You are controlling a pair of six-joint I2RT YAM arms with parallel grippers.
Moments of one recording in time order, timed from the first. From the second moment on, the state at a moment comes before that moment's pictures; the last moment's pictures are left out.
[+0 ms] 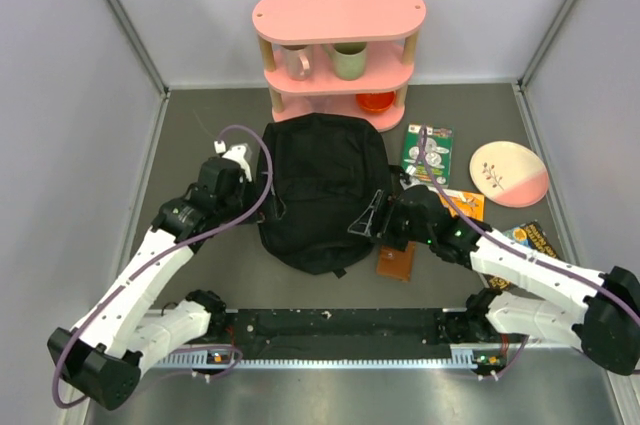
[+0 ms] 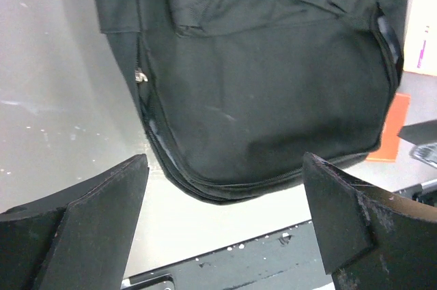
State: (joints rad) left arm -0.44 0.92 0.92 -0.75 0.02 -0.48; right arm 0.82 1.04 0.63 -0.21 -0.05 1.08
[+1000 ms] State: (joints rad) left arm -0.66 0.96 0.87 -0.69 0.02 -0.56; right arm 0.73 1.24 0.59 -0.08 -0.21 1.14
